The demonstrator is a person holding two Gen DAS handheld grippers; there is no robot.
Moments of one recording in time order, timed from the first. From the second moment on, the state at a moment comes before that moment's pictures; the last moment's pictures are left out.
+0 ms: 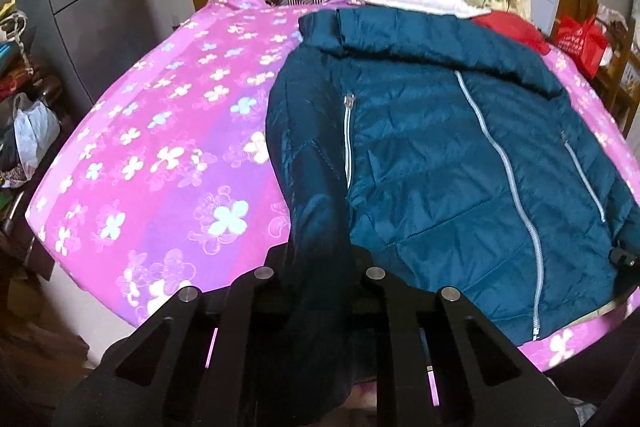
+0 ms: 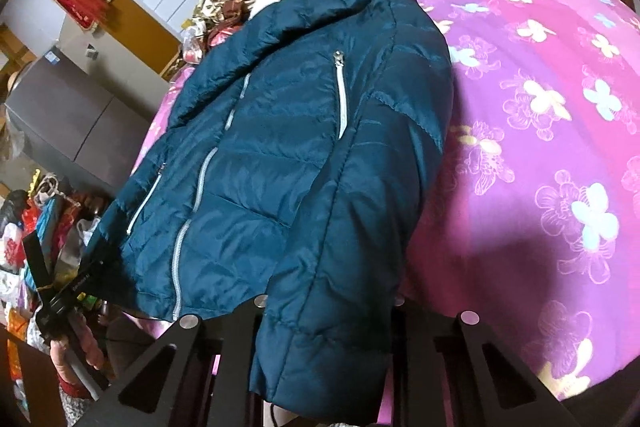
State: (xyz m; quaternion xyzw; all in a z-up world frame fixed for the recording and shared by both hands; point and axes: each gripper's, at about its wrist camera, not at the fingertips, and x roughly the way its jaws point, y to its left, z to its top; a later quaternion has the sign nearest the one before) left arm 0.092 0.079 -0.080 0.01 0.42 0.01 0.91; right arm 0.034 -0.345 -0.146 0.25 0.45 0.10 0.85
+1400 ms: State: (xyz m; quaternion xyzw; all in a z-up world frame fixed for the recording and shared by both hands) left arm 0.090 0.113 0.016 -0.06 0.33 0.03 0.94; right arm 0.069 -0.356 -0.005 0.21 0.34 0.17 0.90
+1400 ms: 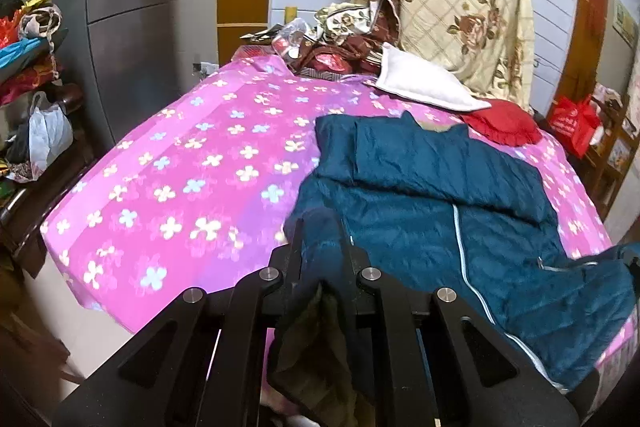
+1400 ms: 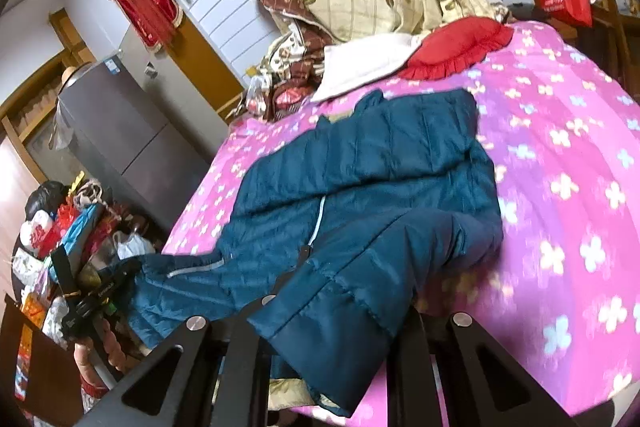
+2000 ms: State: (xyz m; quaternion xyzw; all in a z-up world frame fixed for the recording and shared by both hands) left arm 0.251 0.101 0.055 -0.04 0.35 0.04 0.94; right arm 0.224 -0.349 0.033 0.15 0.33 0.11 0.93
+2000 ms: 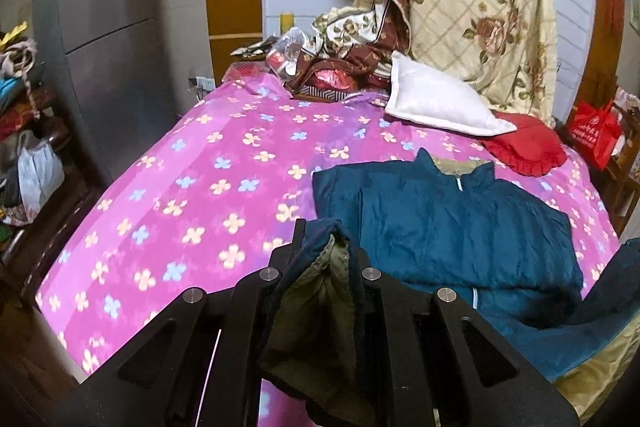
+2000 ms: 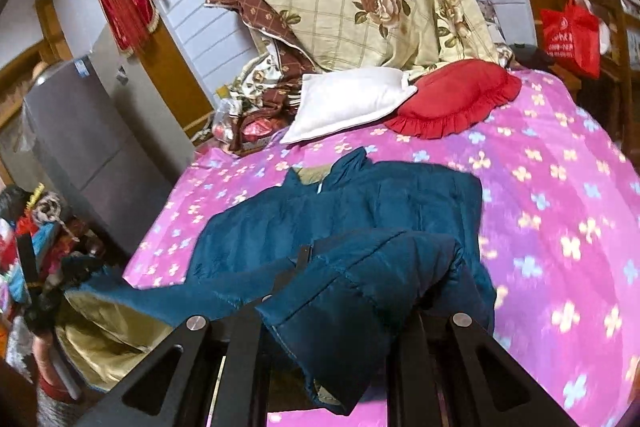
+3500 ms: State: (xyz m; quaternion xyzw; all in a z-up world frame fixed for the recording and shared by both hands) left arm 0.595 0.045 -0.124 -0.03 0.47 0.17 0.86; right arm 0.492 -0.405 -0.125 0.24 0.38 0.03 0.89
